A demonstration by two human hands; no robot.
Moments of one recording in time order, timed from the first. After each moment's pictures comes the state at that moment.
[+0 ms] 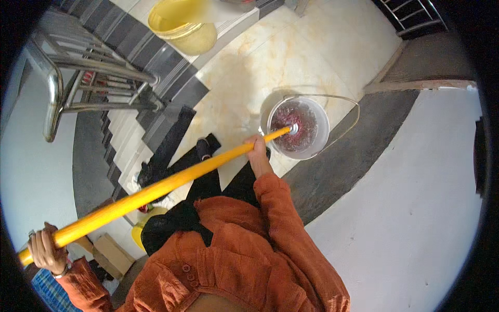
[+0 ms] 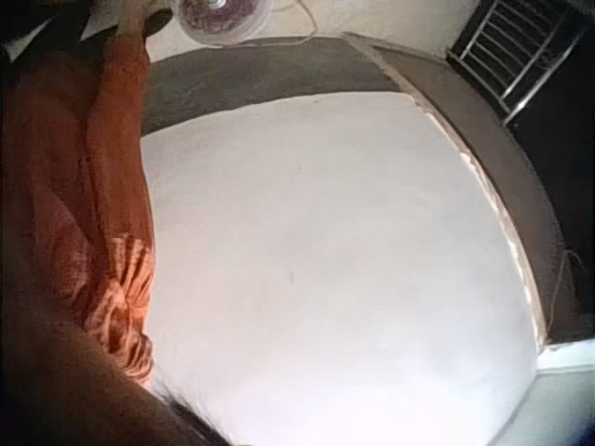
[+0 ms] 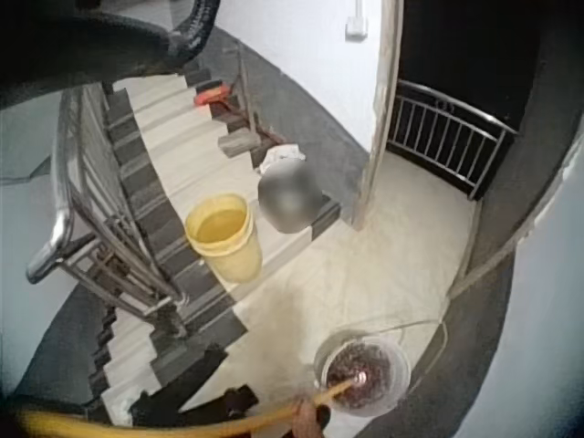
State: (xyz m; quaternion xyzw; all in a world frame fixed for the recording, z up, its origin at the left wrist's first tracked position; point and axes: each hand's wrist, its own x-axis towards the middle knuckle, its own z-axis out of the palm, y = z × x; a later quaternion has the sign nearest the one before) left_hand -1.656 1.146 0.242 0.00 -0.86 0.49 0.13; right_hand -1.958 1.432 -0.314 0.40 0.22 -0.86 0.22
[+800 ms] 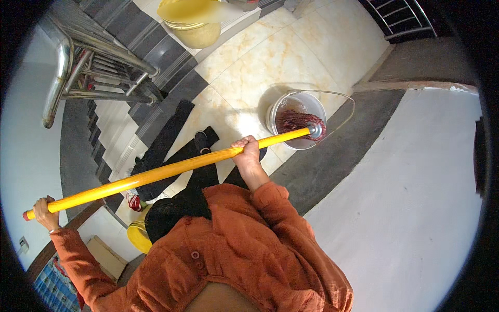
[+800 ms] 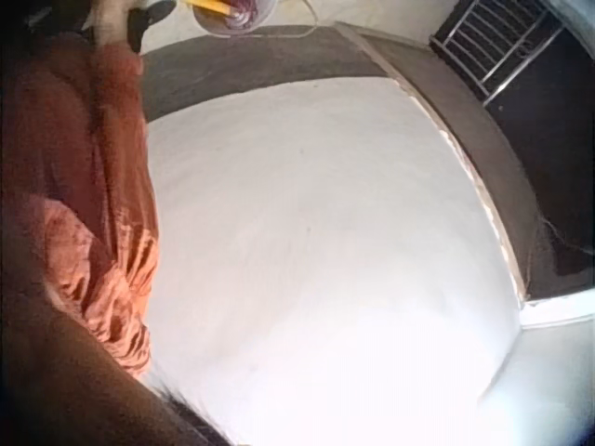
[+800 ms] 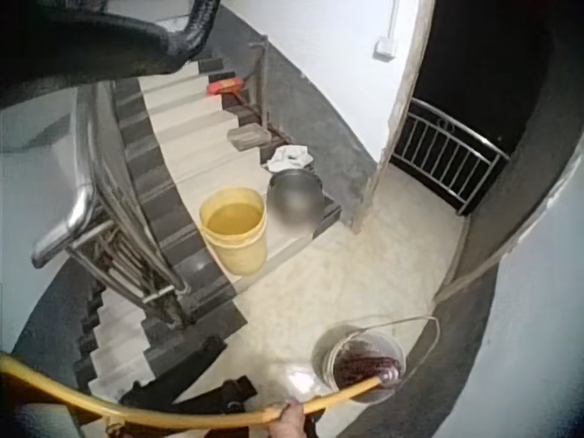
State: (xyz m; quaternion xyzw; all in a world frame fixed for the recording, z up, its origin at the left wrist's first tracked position) left_hand -1.523 0.852 0.165 0.08 -0.92 0.31 0.21; right_hand -1.841 1.304 -0.115 0.44 0.15 -0.86 0.19
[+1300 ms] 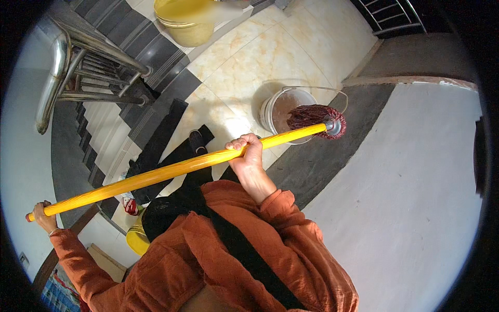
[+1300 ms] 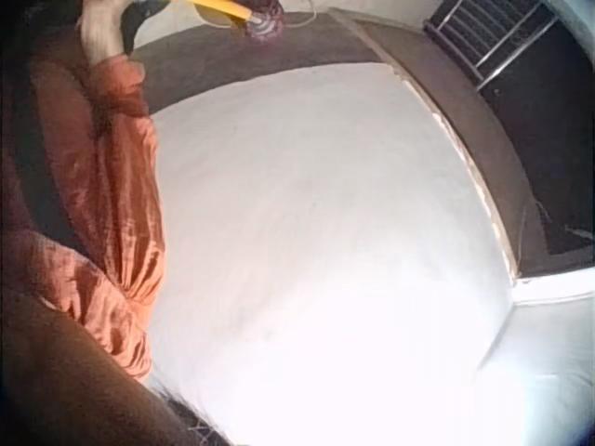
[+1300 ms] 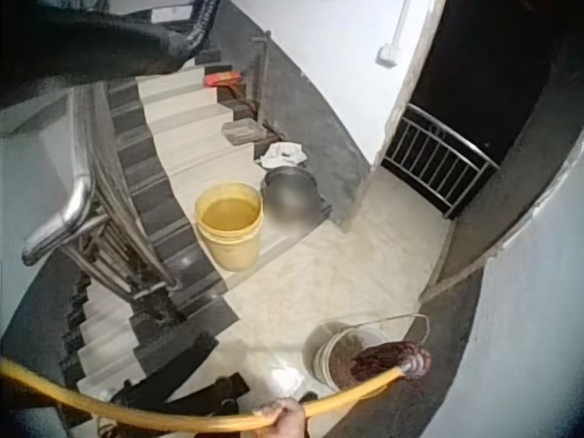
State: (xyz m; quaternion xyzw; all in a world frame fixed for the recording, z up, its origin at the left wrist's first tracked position) left_hand -1.484 0.740 0.123 0.14 -0.94 0.20 0.23; right_hand -1.808 1.261 -0.015 0.38 0.16 -0.89 0.20
